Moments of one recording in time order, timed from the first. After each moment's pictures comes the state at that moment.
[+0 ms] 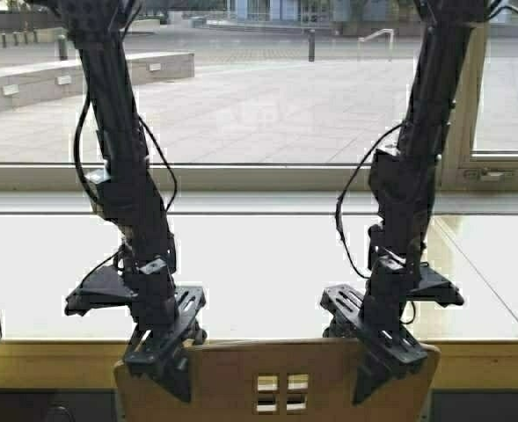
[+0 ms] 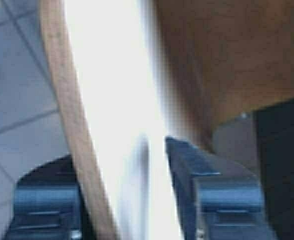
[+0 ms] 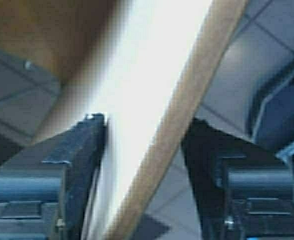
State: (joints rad) left arm -0.52 0.88 0.45 -1.22 0.00 -0.53; right arm 0.47 0.90 0.49 1.29 0.16 0.06
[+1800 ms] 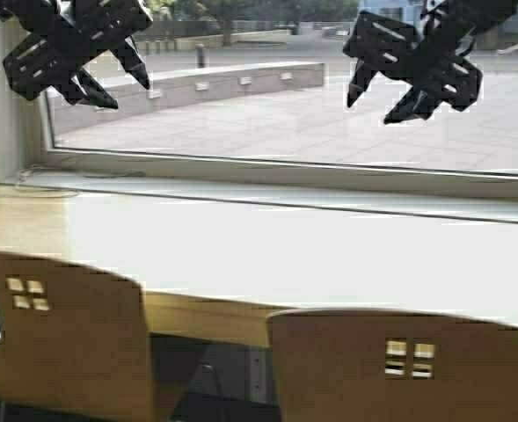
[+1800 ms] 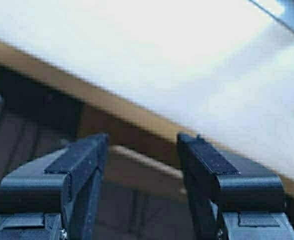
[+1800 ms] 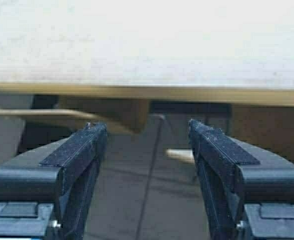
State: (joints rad) left arm -0.49 -0.41 1.04 -0.77 -0.16 0.09; right arm 0.47 -0.15 0.88 0.53 -0.16 0.02
